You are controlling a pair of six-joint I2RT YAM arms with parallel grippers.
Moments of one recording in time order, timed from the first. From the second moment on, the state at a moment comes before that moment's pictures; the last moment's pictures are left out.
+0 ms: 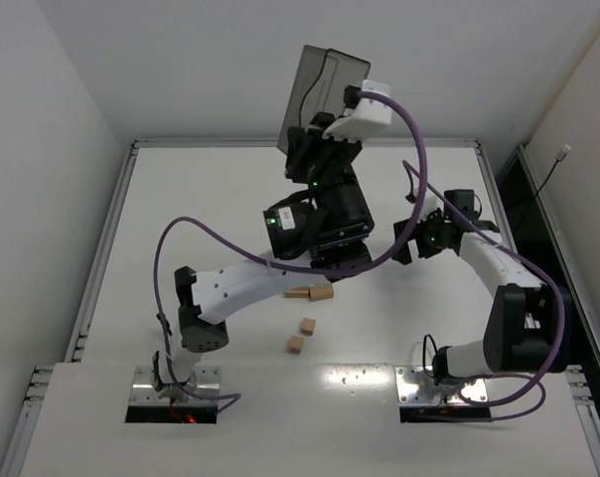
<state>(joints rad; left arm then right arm) -1.30 2.05 2.39 1.32 -1.54 2.06 -0.06 1.40 0.83 -0.43 -0.42 -0.34</state>
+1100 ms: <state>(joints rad) -1.30 1.77 2.37 -0.08 -1.33 1.29 -0.06 1.41 0.83 -0.42 -0.43 -0.35</state>
